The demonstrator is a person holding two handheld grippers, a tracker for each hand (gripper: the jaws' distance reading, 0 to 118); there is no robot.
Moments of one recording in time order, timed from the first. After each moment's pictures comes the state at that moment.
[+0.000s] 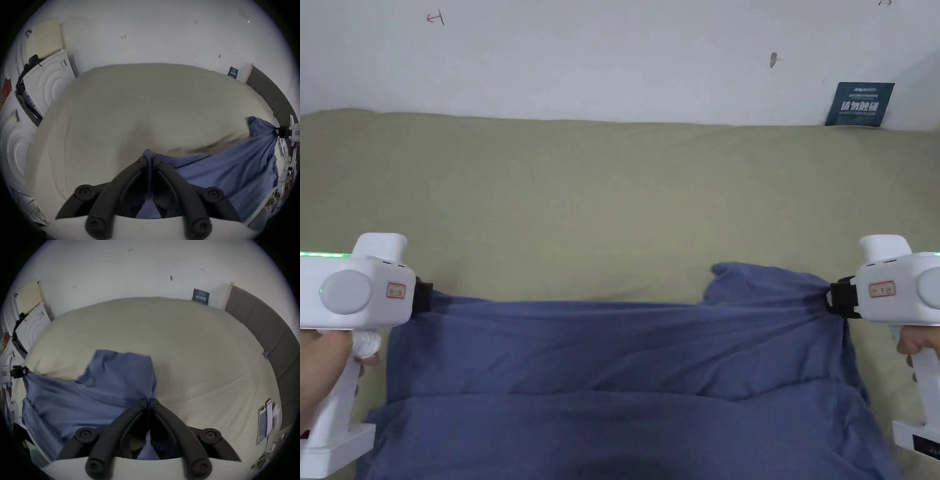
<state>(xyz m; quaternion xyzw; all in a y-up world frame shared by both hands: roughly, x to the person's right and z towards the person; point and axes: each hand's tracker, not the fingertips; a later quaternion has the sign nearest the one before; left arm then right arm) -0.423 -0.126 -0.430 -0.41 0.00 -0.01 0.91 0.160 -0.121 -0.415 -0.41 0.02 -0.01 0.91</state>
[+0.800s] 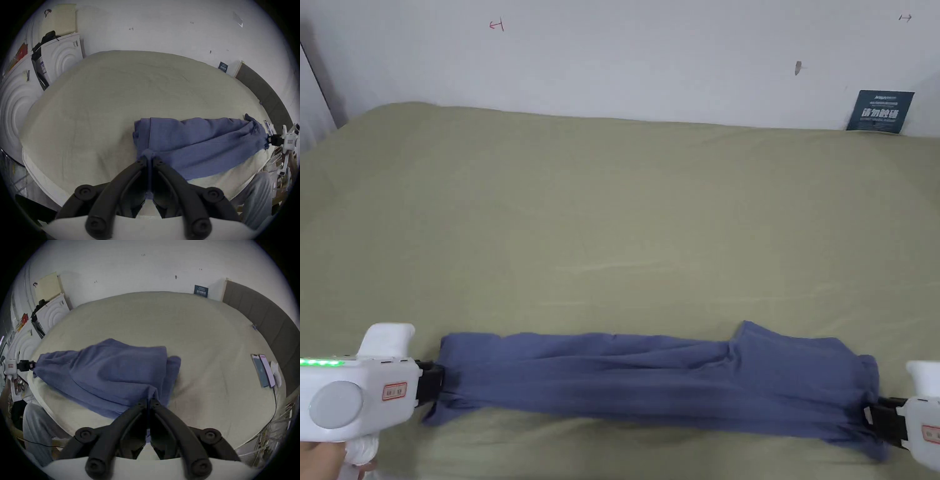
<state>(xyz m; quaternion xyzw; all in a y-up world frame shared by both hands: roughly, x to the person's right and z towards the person) -0.459 -0.189 -0.223 -0.44 -0.02 0.04 0.90 0.168 -0.198 -0.216 -0.44 0.04 -0.02 0.89</state>
